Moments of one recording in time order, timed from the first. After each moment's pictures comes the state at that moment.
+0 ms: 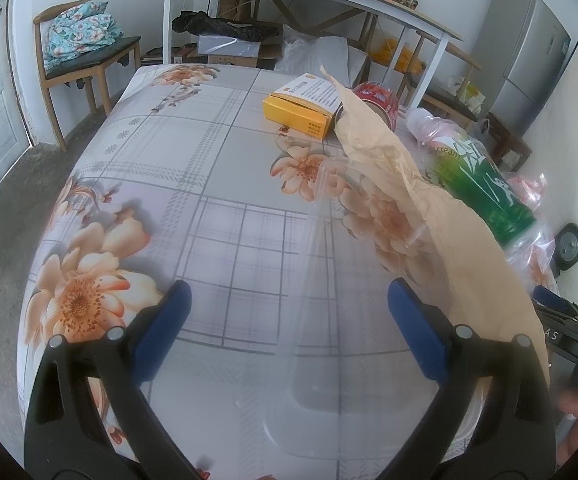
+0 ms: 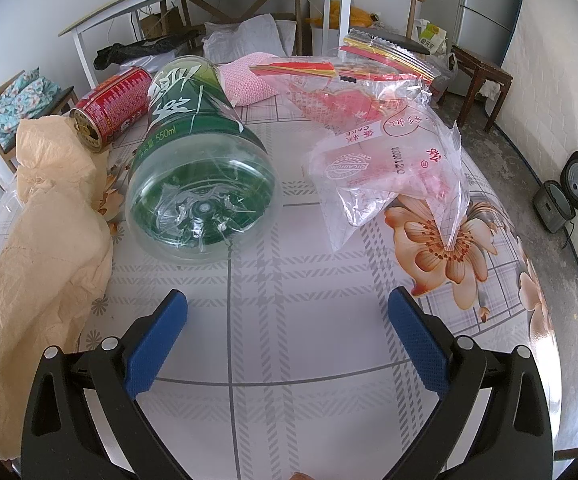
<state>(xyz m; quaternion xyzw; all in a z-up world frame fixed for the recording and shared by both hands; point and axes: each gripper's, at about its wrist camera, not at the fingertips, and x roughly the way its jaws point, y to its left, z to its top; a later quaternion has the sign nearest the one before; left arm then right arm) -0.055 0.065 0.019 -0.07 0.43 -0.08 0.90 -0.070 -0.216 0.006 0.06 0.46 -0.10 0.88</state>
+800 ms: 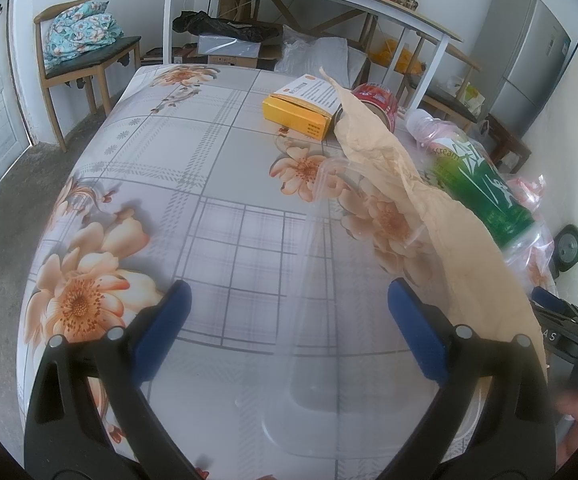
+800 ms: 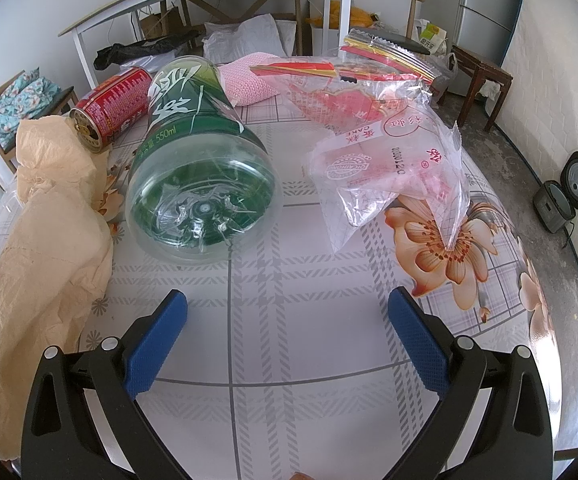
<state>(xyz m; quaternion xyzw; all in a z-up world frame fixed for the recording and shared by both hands) -0.055 0.066 0.019 -0.07 0.43 -0.08 0.90 -0.070 -0.216 0.005 0.06 0.46 -0.10 0.88</state>
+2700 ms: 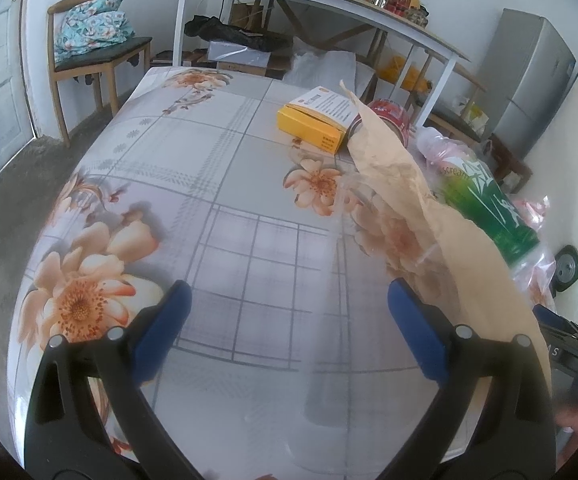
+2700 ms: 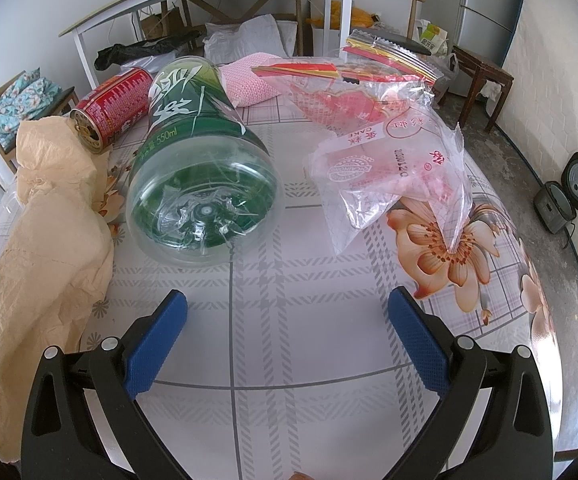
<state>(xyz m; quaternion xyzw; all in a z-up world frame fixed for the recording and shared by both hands) -0.048 0.072 0.010 -0.10 0.41 -0.07 0.90 -0.070 -0.215 0.004 0.06 0.46 -0.11 0.88</state>
